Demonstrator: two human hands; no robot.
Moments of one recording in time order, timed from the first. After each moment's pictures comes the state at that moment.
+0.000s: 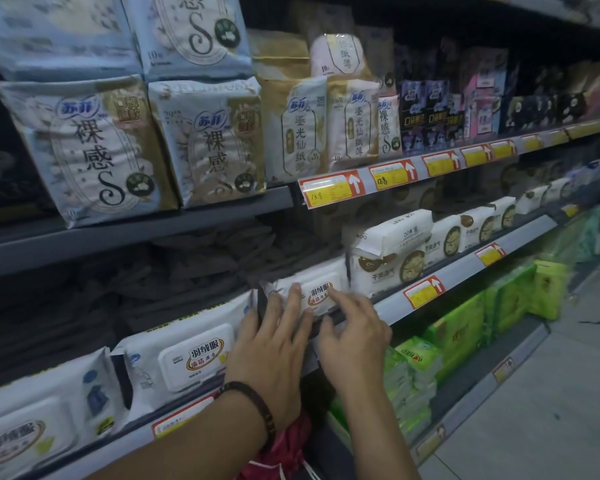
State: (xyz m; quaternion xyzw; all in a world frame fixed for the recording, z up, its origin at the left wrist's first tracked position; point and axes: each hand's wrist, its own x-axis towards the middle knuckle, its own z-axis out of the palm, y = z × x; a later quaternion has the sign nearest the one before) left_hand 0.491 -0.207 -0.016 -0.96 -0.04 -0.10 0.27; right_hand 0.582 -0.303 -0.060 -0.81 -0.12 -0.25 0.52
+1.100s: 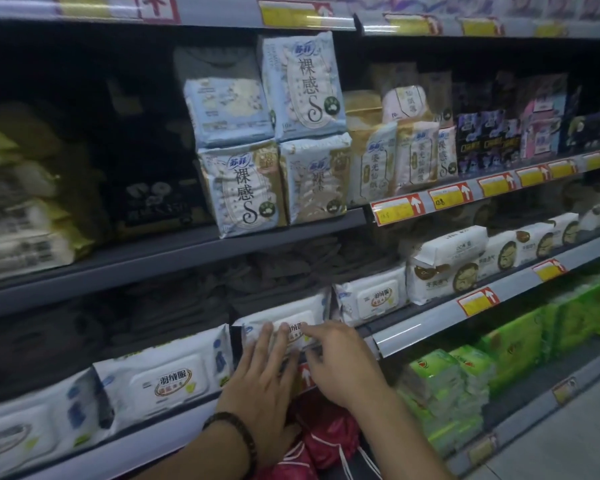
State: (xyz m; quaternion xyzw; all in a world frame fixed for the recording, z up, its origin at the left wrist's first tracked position) left_hand 0.371 -0.131 -0.025 -0.97 -0.06 -0.07 0.23; right_hand 0.483 -0.262 -0.014 -0.86 -0.38 -0.09 0.33
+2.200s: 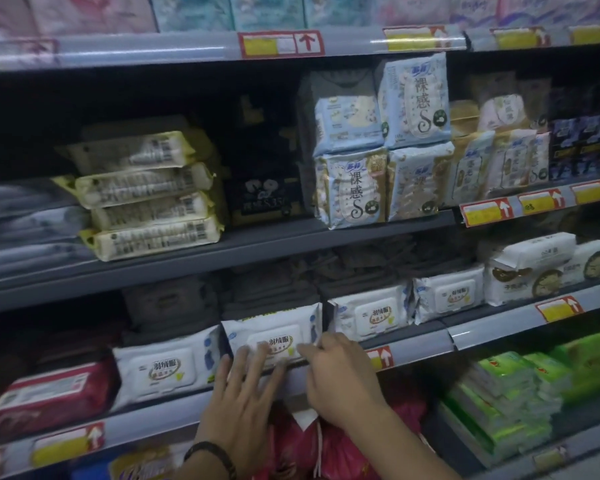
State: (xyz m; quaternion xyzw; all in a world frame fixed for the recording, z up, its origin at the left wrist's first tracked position) left_hand 0.211 -0.053 -0.041 -0.96 -0.19 -0.09 0.18; right_hand 0.352 -0.186 -0.008 -0.86 -0.47 -0.11 0.15
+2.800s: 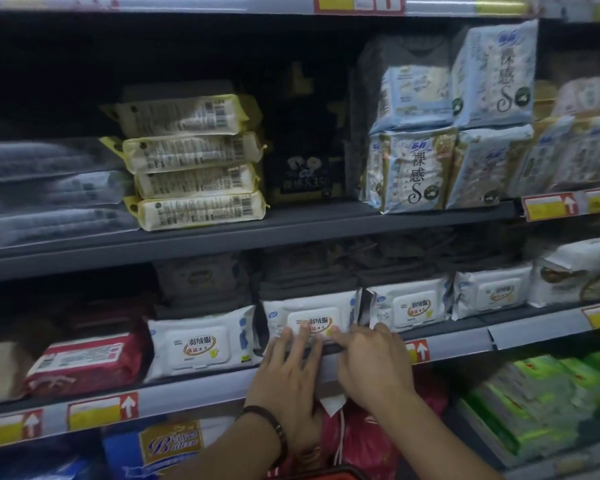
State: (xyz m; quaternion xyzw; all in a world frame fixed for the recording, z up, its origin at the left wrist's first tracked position) left_hand 0.224 -0.055 -0.025 -0.97 -0.20 -0.02 0.11; right_hand 0.343 -0.163 -0.007 -0.90 -0.39 -0.11 0.12
